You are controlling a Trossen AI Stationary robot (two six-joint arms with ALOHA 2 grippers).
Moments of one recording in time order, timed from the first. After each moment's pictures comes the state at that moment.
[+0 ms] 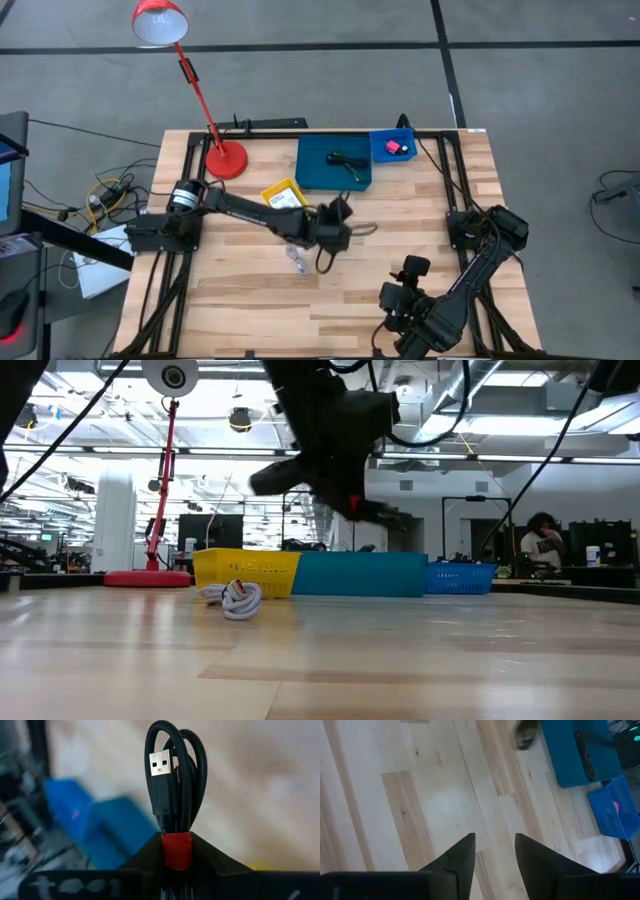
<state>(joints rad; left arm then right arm) -0.17 2.03 1.61 -0.69 -0.58 0.89 0.88 1.95 1.68 -1.55 0.64 1.14</state>
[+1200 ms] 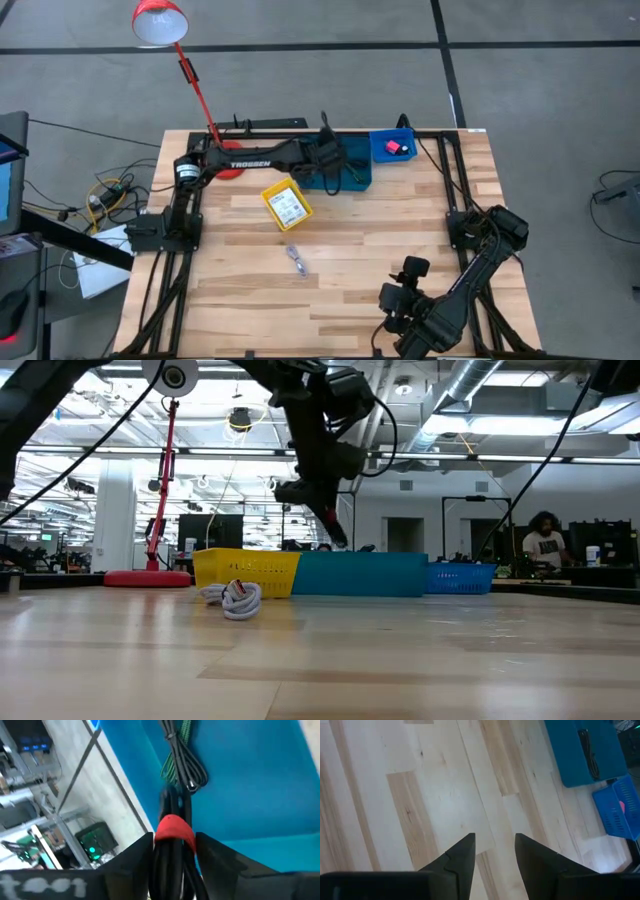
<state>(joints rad) 0.25 2.03 1.73 -0.74 -0.58 0.98 0.88 1.95 1.68 -1.53 0.63 1.13</state>
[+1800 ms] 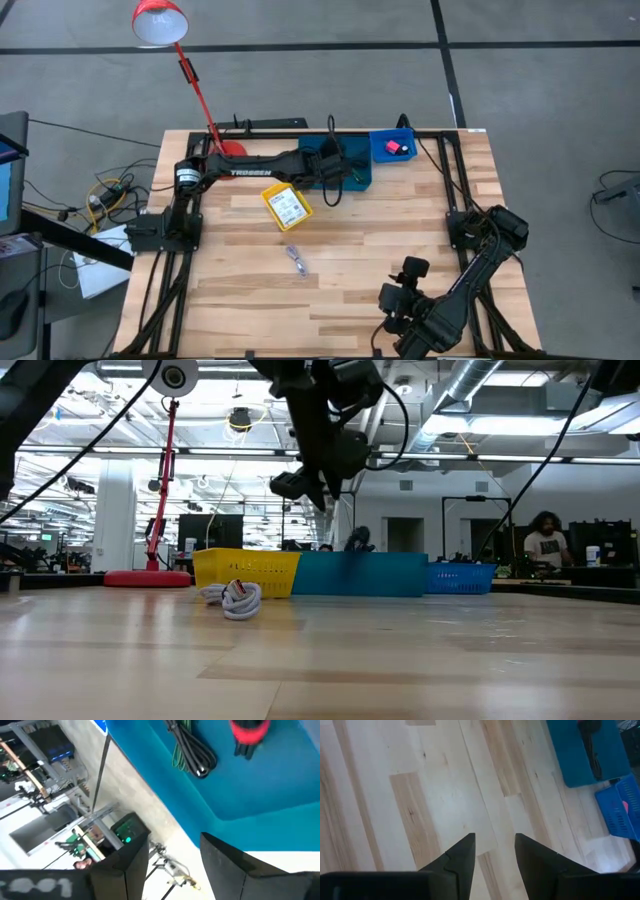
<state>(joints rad) 0.17 2.03 1.73 -0.74 -0.75 1.14 0.88 1.95 1.68 -1.52 0.63 1.13</state>
